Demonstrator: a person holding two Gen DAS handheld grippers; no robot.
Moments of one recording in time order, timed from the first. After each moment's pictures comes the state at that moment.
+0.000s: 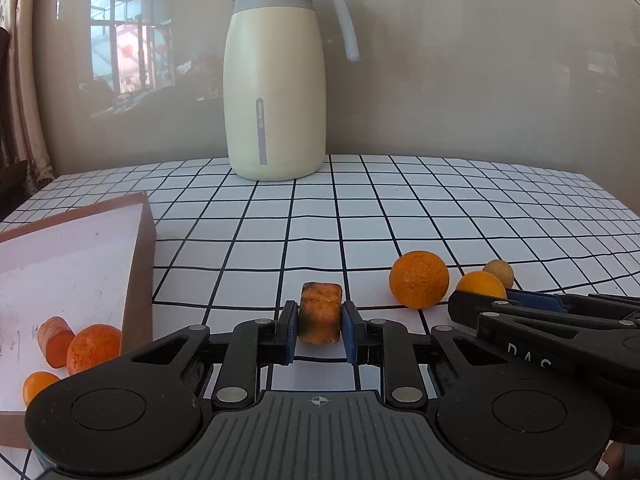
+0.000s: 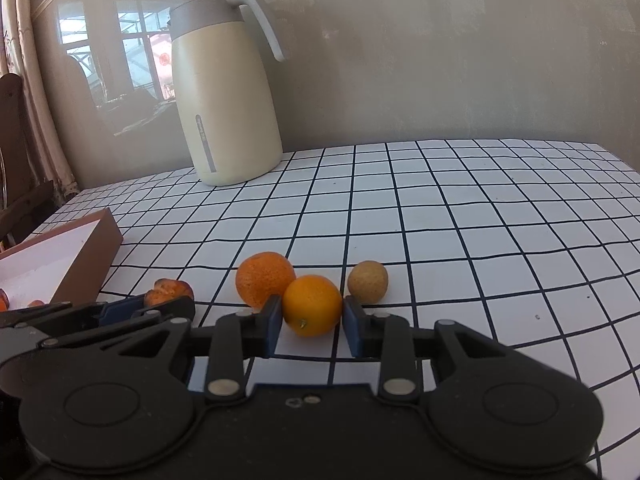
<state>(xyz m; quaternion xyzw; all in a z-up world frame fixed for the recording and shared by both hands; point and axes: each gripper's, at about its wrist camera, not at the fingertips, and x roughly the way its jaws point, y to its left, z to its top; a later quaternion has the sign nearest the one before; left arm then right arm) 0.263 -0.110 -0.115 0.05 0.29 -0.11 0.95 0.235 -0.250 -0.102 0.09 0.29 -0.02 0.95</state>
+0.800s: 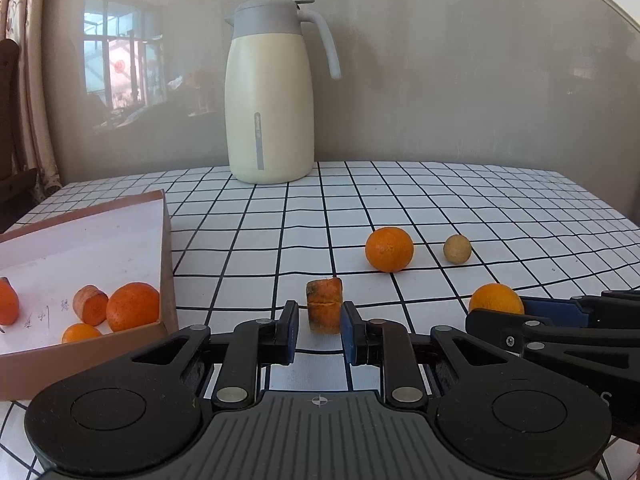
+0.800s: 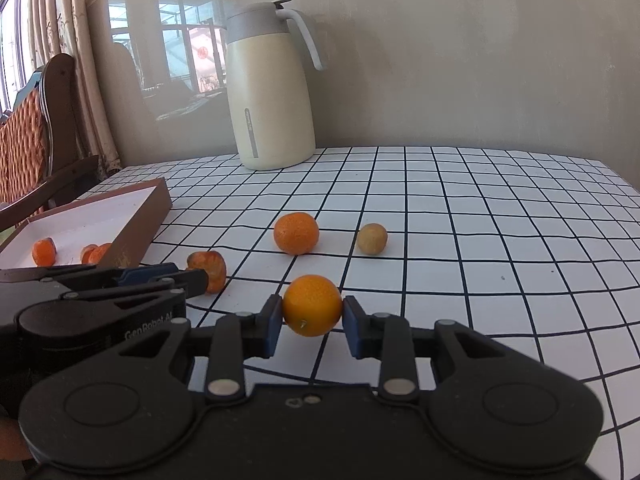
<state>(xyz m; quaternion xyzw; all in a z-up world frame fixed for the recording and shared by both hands) 0.205 -0.093 -0.106 0.05 0.26 -0.13 0.96 0.165 -0.243 -0.091 0.05 0.28 0.03 0.96</state>
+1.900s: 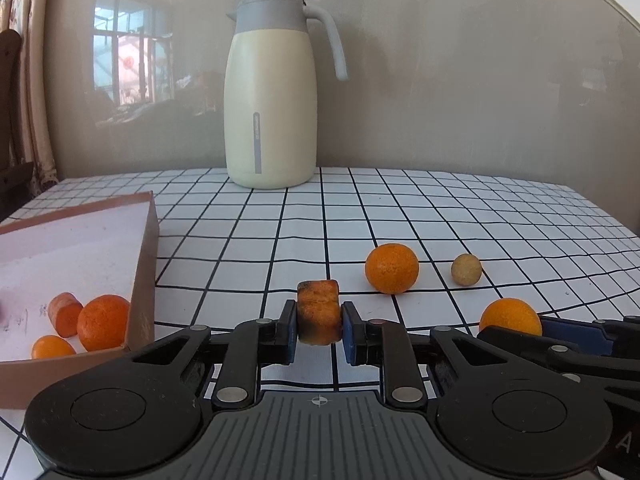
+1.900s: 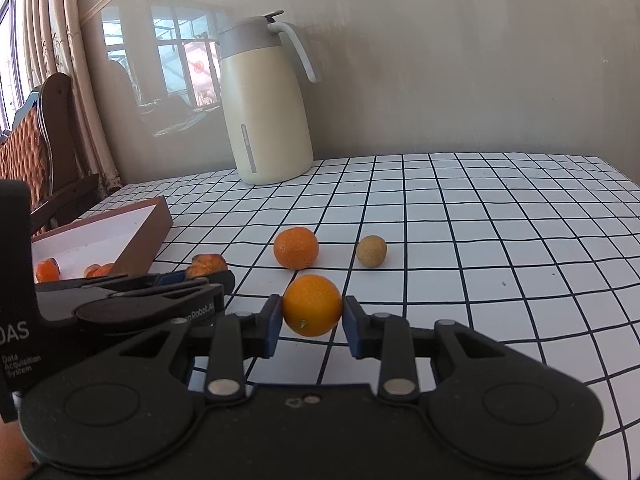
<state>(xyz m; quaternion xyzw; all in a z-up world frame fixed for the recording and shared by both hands) 0.226 -0.107 -0.114 0.04 0.25 -0.12 0.96 0.168 -0.244 -0.089 0.07 0.26 0.02 0.96</state>
